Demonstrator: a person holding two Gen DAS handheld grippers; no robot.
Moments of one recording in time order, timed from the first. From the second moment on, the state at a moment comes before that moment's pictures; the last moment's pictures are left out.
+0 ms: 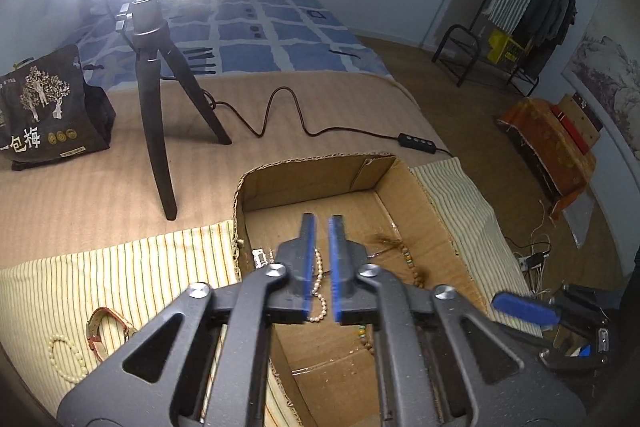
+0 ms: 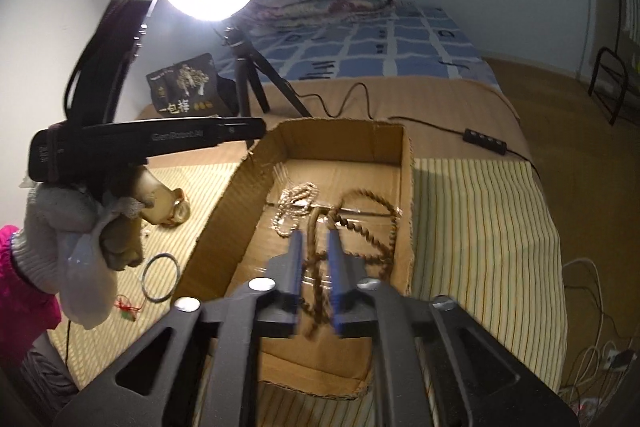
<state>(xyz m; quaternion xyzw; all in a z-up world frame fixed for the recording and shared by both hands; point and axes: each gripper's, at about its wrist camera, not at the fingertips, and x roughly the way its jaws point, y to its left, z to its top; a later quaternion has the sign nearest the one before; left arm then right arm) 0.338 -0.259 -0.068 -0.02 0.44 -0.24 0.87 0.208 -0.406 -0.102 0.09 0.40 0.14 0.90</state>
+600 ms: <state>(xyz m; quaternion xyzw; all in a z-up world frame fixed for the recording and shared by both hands) 0.299 -0.233 -0.025 -0.02 0.41 -0.23 0.88 0.177 -0.393 -0.074 0.04 0.40 0.11 0.91</state>
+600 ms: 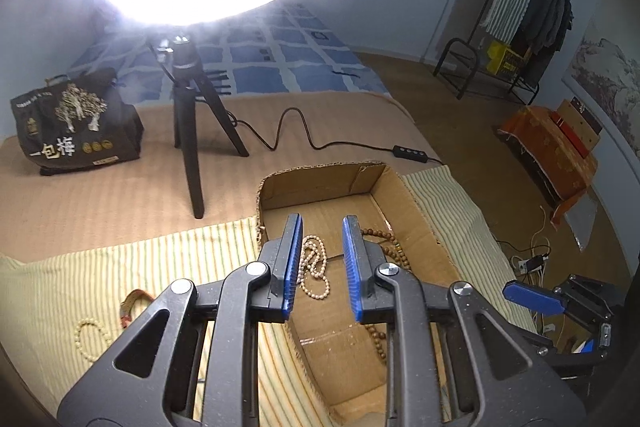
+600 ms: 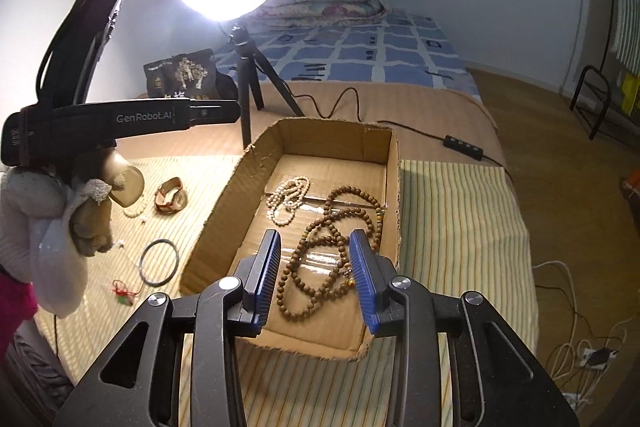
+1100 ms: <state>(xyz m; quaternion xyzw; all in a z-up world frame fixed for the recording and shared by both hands) 0.239 -0.162 0.024 0.01 0.36 -0.21 0.91 0.128 -0.351 -0.027 0.00 0.36 0.12 0.92</state>
